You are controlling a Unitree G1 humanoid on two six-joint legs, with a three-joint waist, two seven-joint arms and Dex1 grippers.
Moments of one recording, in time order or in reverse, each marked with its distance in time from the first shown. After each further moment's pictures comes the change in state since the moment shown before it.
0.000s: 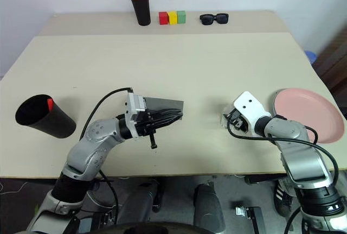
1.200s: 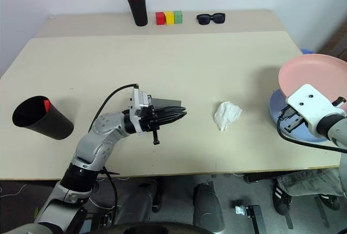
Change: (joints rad) left arm -0.074 -0.047 -0.002 0.151 0.005 -0.072 -0.104; right arm 0.225 -0.162 -0.424 -0.049 -0.172 -0.101 0.091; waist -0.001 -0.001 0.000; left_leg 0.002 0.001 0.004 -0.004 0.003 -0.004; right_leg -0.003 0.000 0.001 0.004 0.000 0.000
